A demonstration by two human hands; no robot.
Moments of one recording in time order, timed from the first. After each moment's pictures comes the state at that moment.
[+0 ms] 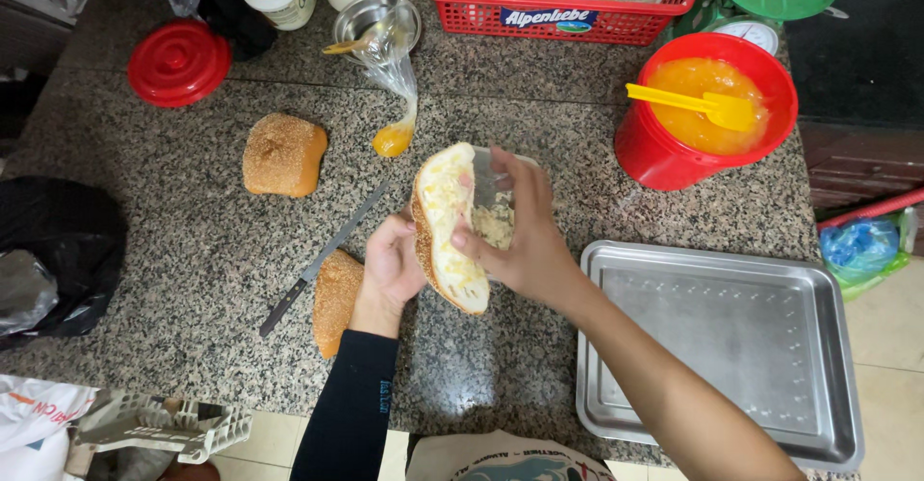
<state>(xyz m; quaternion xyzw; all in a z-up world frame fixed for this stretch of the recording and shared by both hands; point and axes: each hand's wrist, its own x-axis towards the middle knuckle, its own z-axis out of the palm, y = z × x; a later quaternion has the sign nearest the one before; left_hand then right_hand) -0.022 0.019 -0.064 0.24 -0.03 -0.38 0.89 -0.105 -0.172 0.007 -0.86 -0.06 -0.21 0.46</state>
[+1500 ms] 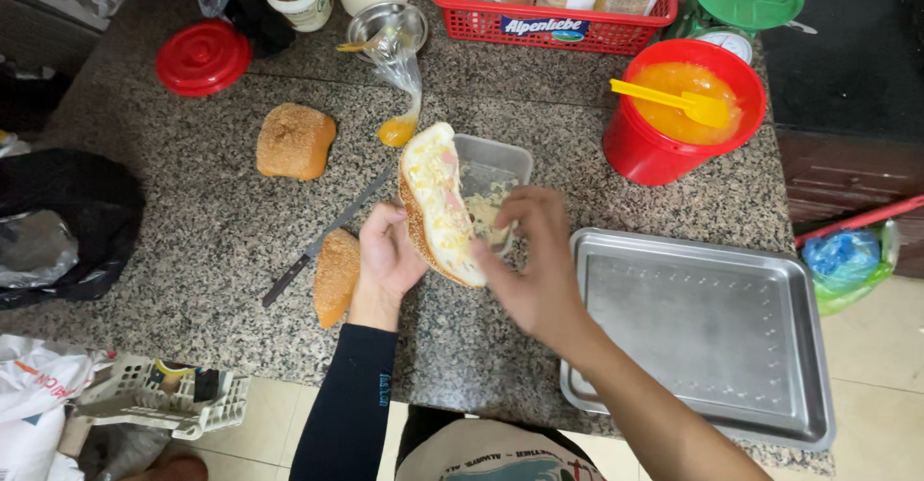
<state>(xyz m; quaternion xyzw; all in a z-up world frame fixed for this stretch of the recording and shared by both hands) -0.064 0.025 -0.037 0.23 -0.02 -0.34 0.91 -0.189 -0.147 0.054 -0.83 -0.02 -0.25 0.49</state>
